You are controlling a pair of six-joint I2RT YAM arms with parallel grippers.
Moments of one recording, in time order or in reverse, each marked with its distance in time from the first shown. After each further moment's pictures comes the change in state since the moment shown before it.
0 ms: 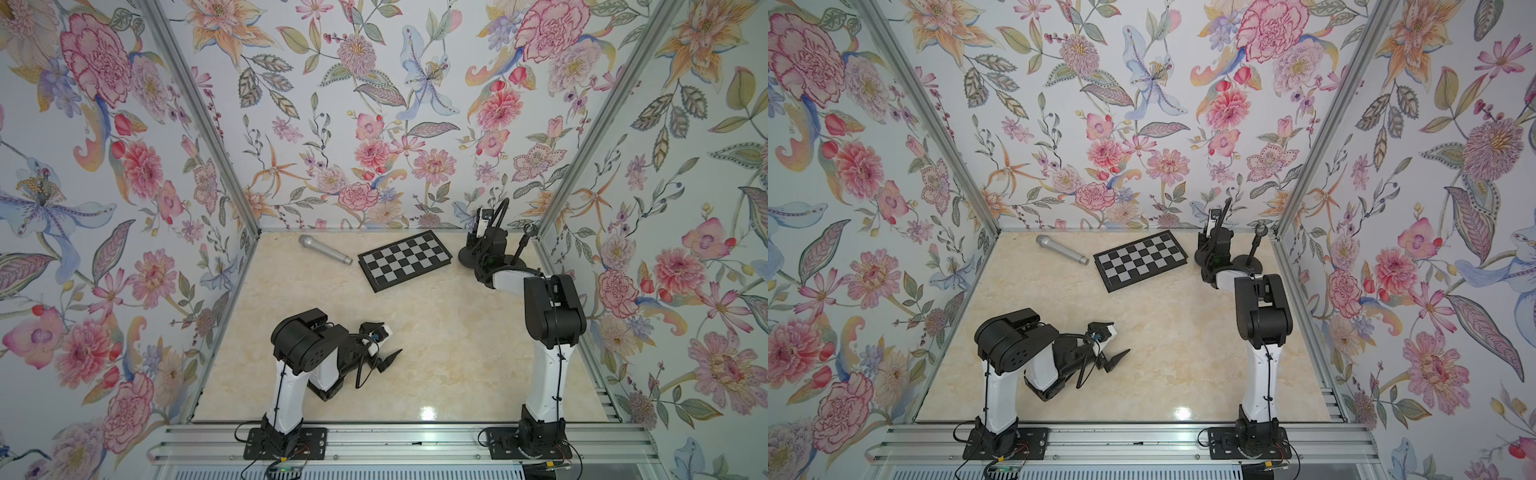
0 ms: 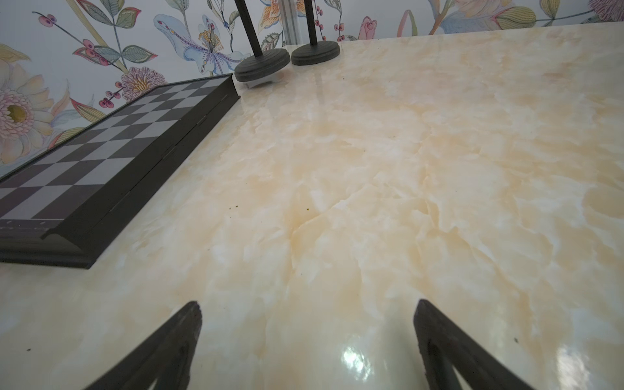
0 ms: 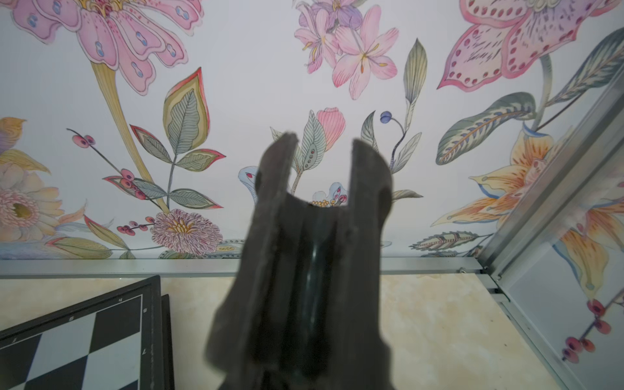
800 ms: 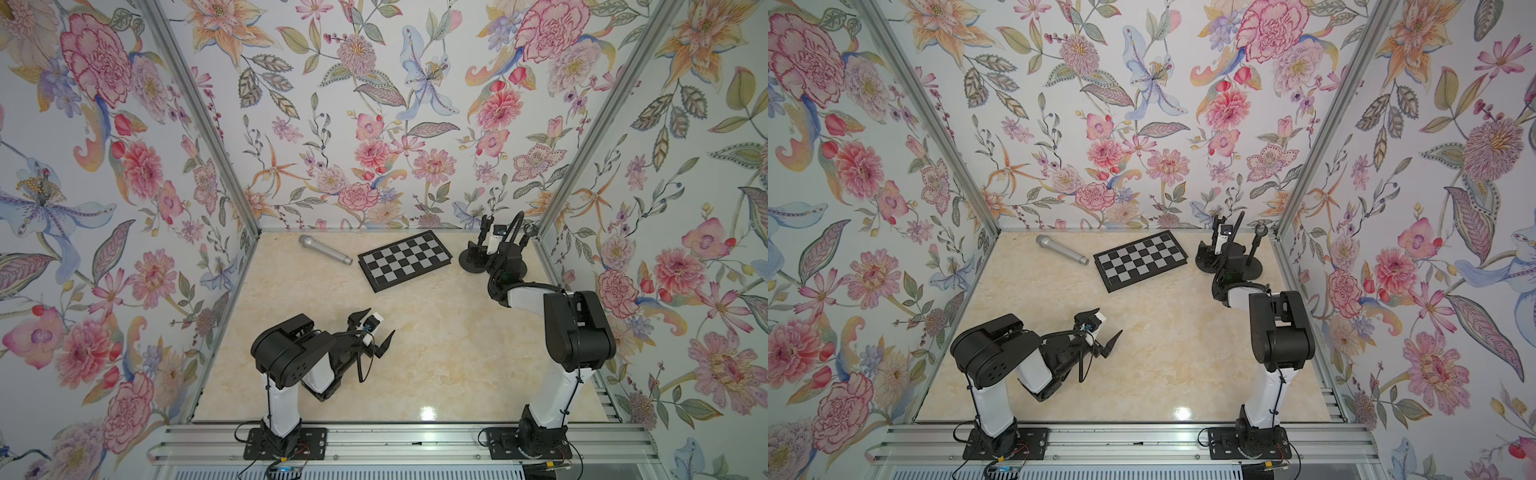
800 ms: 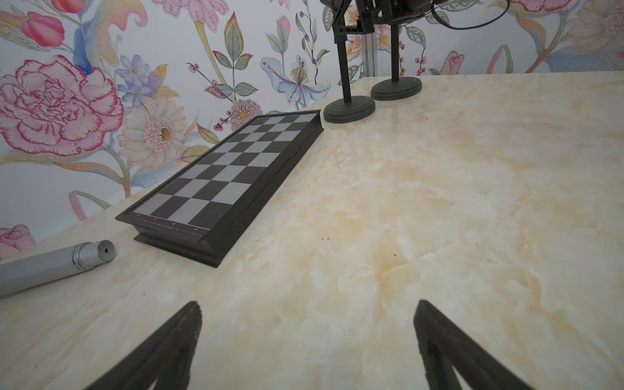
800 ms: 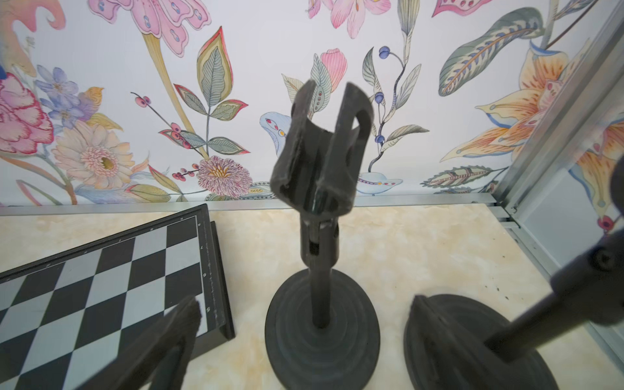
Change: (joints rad) left arm -0.001 -0.181 -0.019 -0.005 -0.249 -0.026; right arm -0.033 -0.312 -0.382 -0.037 -0.171 0.118
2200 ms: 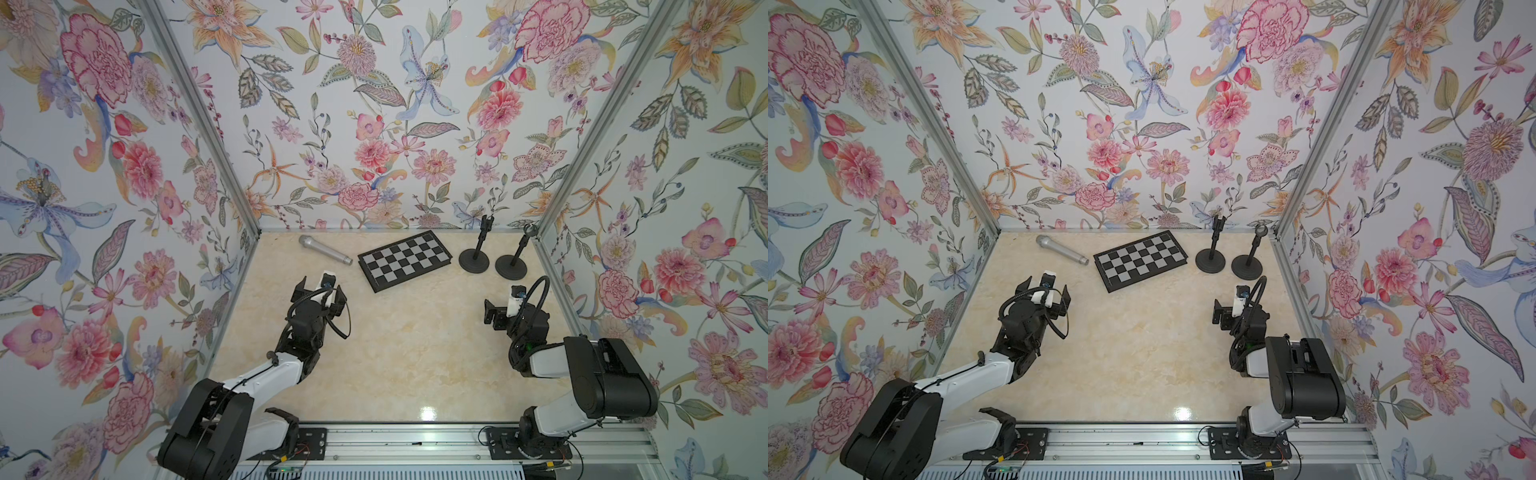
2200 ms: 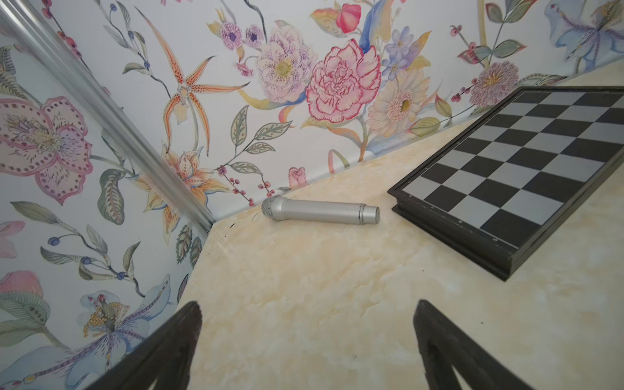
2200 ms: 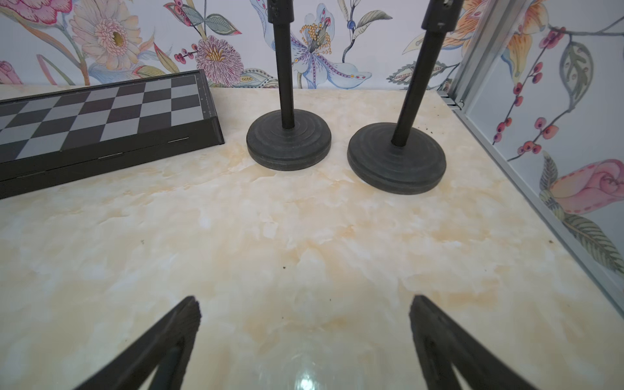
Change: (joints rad) left arm 0.339 -0.638 0.101 -0.808 -0.375 0.128; right arm -0.126 -0.295 -0.718 0.354 -0.092 -0.095
